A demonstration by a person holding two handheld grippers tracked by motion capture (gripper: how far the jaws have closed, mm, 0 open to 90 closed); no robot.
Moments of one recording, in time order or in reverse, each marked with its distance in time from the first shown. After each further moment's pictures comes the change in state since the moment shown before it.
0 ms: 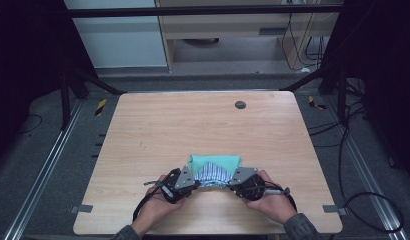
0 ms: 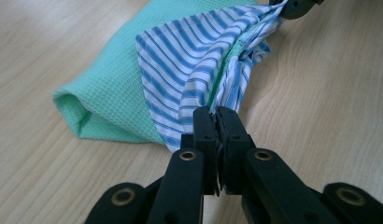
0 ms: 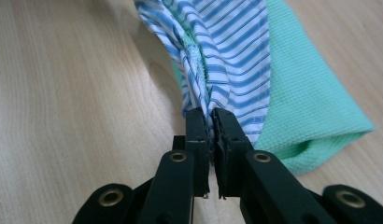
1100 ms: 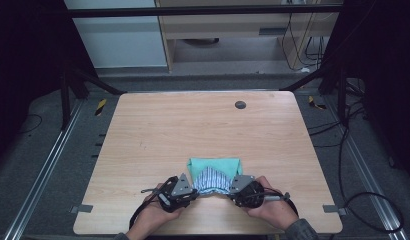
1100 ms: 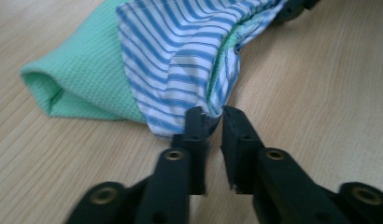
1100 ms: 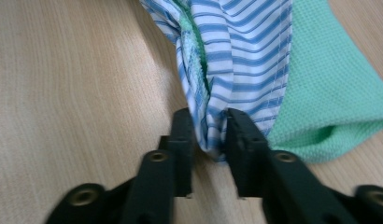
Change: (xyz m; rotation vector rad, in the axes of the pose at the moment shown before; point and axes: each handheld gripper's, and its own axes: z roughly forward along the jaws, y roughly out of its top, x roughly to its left) left arm -0.014 -0.013 -0.015 -0.005 -0.042 -0.084; right arm 0.015 -0.007 0.000 0.058 0.015 -0.037
